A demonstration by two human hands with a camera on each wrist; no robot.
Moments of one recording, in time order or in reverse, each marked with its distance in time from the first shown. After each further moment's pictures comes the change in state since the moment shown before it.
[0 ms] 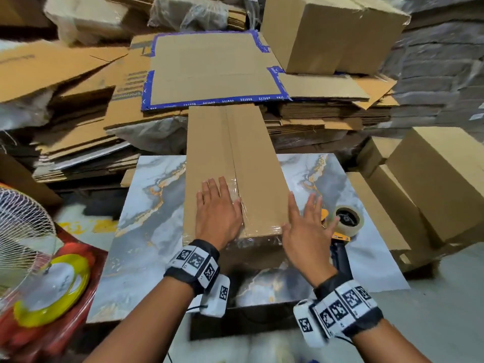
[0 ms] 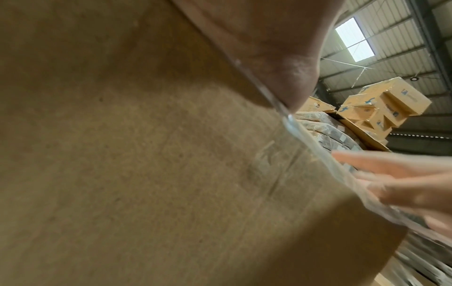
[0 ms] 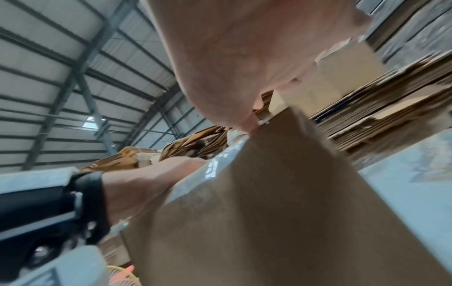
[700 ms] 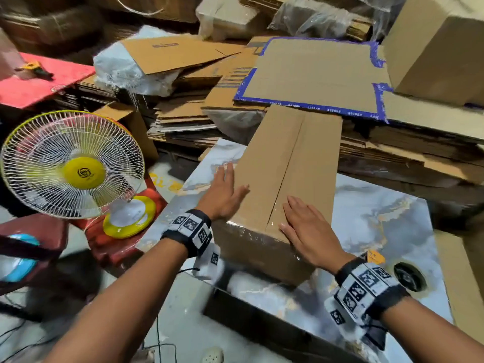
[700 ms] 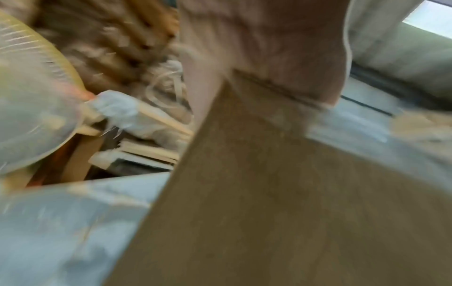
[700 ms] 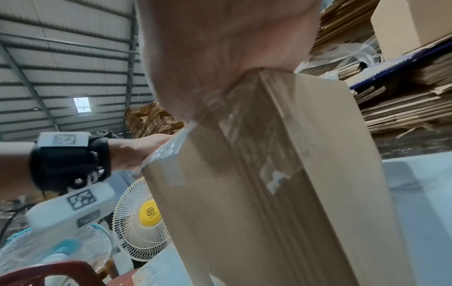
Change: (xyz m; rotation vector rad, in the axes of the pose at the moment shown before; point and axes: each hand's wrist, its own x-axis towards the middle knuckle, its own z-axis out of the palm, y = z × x) left_hand -0.006 -0.079 -0.008 -0.357 0.008 -0.243; right_hand 0.073 -0.005 0.011 -0.067 -0.187 -0.929
